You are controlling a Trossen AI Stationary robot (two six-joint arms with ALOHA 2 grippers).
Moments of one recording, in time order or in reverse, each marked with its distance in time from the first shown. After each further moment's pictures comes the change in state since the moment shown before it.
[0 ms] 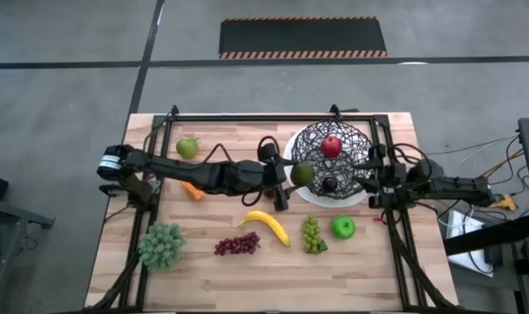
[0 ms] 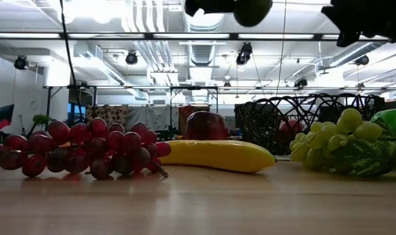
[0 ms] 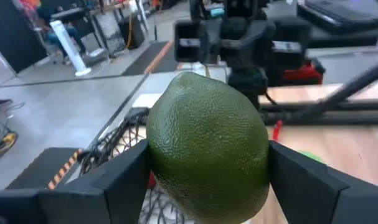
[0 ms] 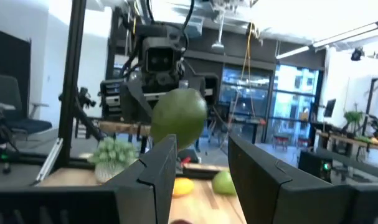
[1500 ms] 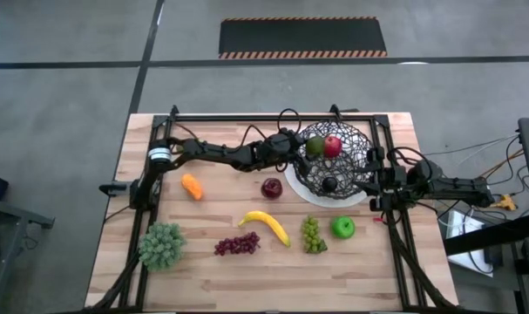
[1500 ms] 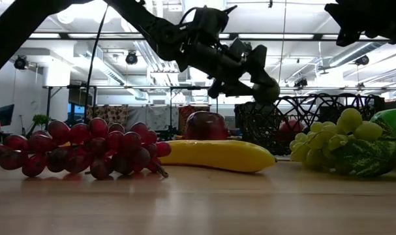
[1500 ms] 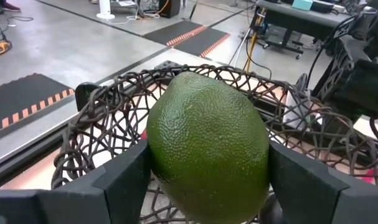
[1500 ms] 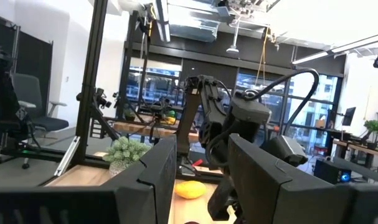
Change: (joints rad) left arm 0.296 0.401 0.080 0.303 0.183 -0.323; right arm 0.000 -0.035 -0.018 0.014 -0.071 -0.005
